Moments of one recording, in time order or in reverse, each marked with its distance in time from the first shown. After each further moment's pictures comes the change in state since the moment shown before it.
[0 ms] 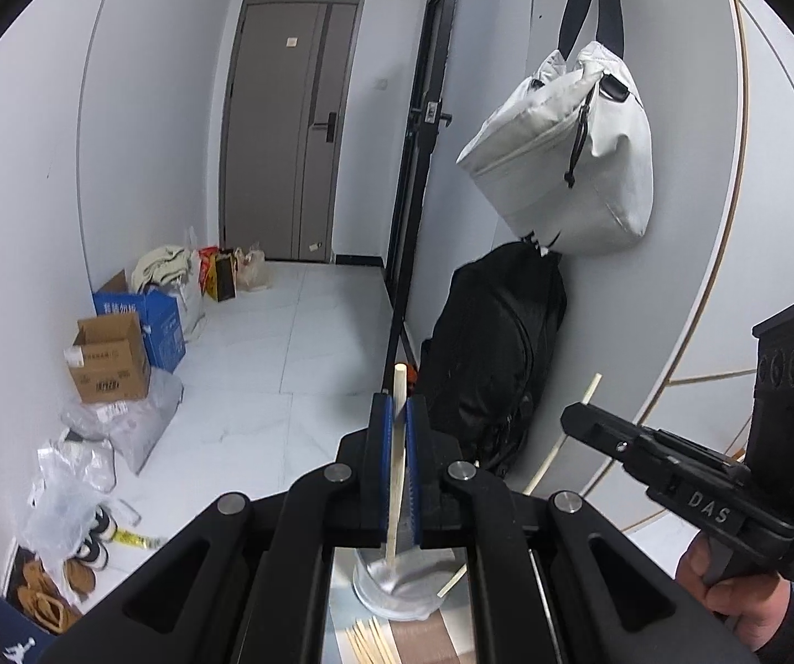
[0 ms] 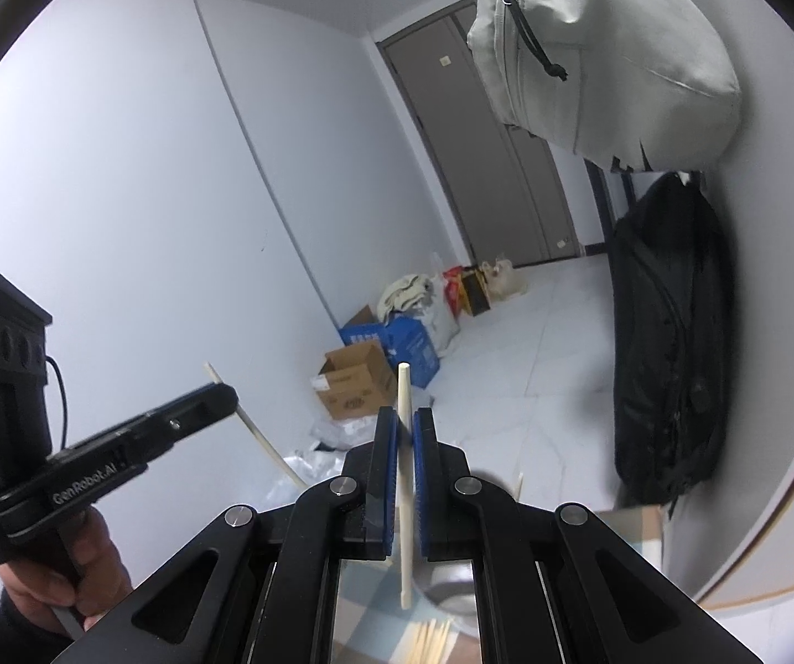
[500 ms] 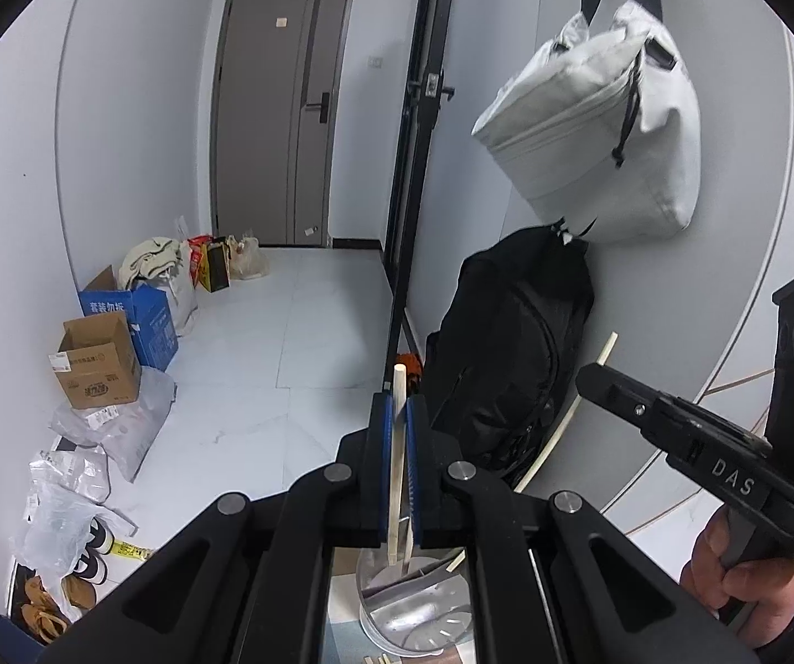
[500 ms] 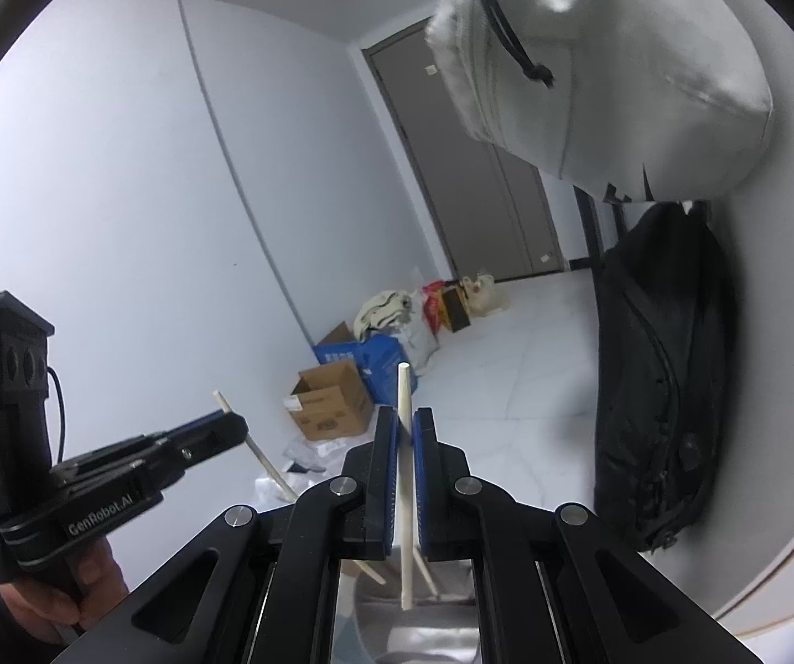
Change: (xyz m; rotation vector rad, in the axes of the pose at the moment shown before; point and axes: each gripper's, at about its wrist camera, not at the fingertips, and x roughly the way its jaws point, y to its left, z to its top) left arm 0.059 0.015 0.009 0.015 0.064 -0.001; right arm 0.041 -0.030 0.032 -0.001 -0.025 -0.047
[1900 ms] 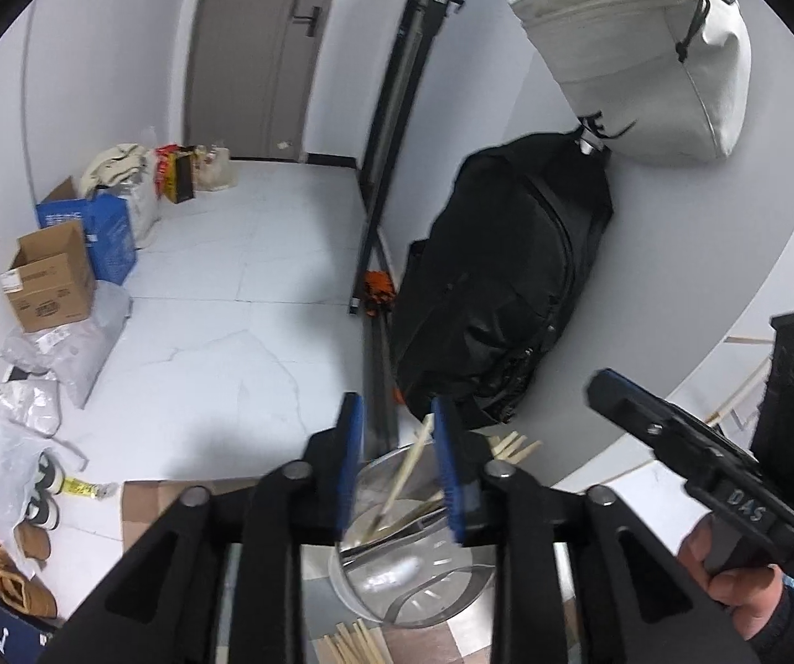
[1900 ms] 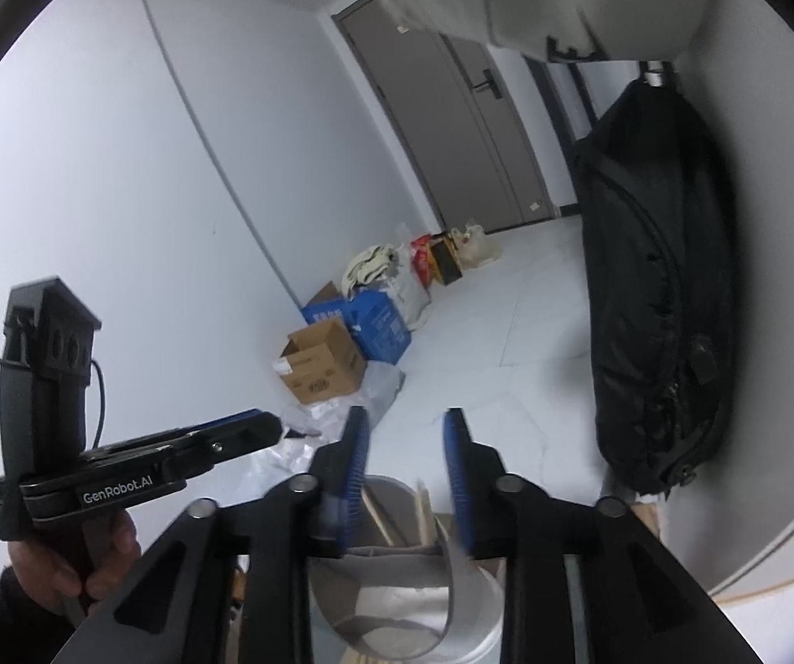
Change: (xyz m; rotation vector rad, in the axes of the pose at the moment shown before) left arm 0.050 0.018 -0.033 -0.078 0.194 -0.094; right arm 0.026 -0.037 -0.053 0.080 0.093 -0.003
